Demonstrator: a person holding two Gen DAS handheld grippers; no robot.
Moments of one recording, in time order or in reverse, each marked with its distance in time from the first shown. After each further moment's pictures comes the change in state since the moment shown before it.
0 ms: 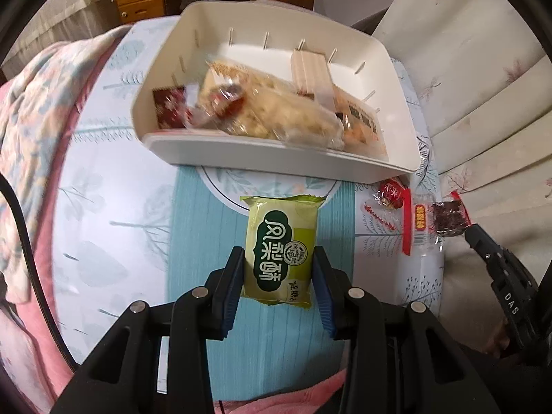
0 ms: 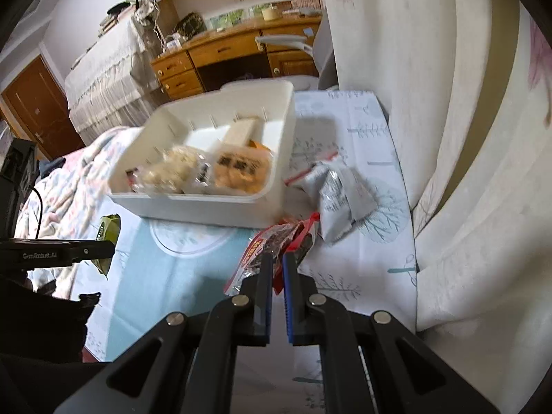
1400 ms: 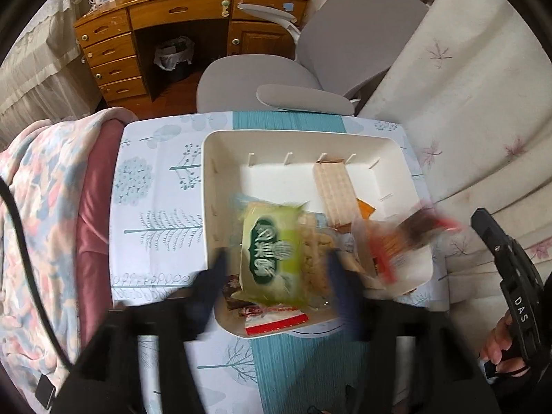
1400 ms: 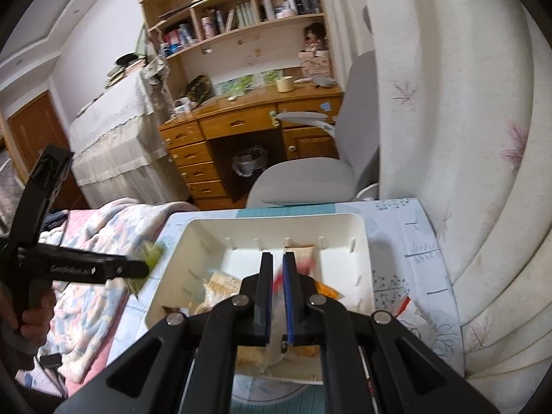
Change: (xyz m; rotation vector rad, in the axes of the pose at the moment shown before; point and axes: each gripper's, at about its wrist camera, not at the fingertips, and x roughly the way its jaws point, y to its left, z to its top) left arm -0.053 0.063 0.169 0.163 -0.107 -0.028; right arm 0.024 0.100 0.132 0.033 -0.279 -0.029
